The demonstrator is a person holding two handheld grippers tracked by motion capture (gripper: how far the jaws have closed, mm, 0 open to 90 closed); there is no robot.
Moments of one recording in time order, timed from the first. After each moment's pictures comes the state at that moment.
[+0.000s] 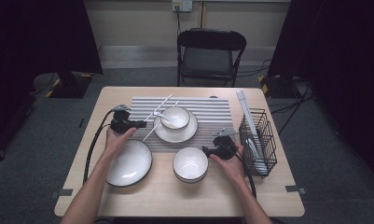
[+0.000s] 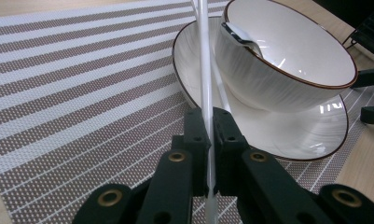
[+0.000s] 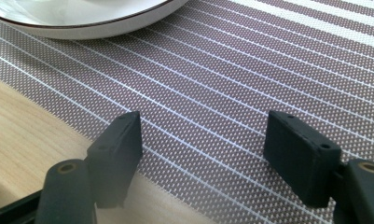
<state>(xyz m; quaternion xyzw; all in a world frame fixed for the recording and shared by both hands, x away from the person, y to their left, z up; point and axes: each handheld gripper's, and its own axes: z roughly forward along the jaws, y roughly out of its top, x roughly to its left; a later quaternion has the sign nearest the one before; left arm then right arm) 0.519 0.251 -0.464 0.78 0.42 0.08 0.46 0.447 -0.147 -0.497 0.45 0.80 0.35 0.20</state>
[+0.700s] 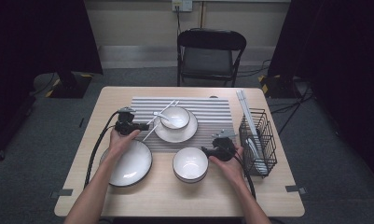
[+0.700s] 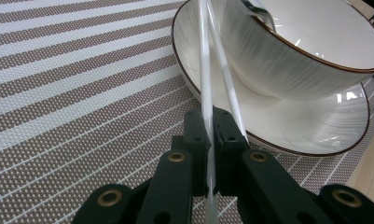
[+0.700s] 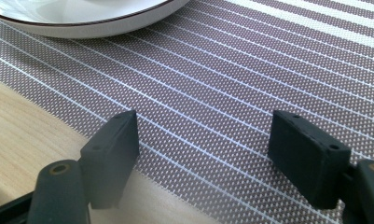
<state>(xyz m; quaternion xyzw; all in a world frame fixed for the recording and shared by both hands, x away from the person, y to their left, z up) 0.521 0.238 -0.474 0.79 0.44 0.07 0.43 0.444 -0.145 -0.500 0.45 0.79 0.35 0.21</state>
